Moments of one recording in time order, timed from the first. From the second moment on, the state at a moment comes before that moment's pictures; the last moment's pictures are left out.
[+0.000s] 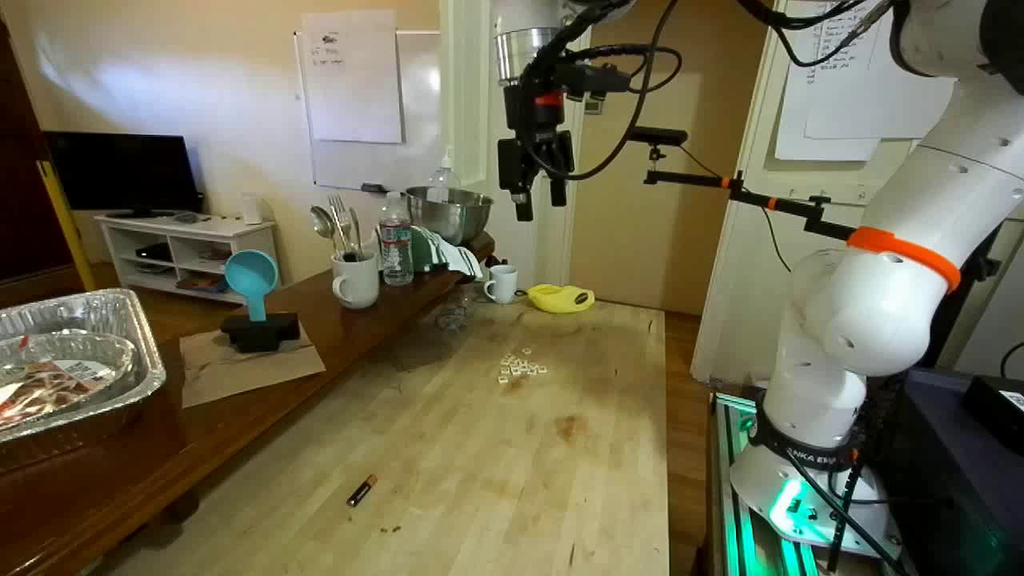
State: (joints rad) arm 0.01 -0.36 0.18 -2.02 0.03 1.53 0.37
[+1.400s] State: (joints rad) arm 0.00 -0.28 0.00 -2.19 0.03 1.97 0.04
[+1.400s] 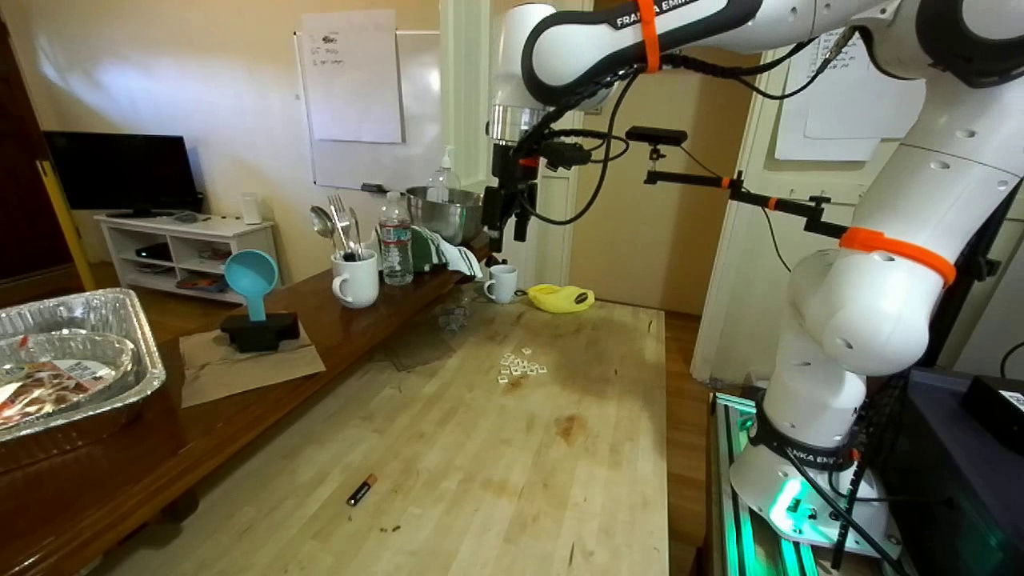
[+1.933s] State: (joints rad) arm -0.01 -0.23 -0.03 -2.23 0.03 2.00 -0.02
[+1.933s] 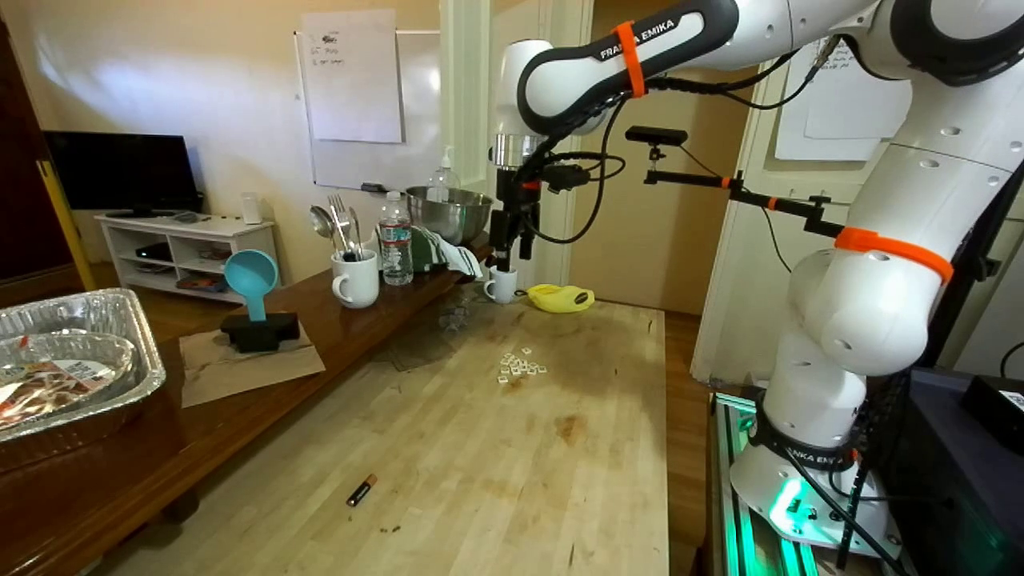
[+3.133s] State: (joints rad) arm -0.01 -0.21 -0.04 -2.32 0.07 2.17 -0.18
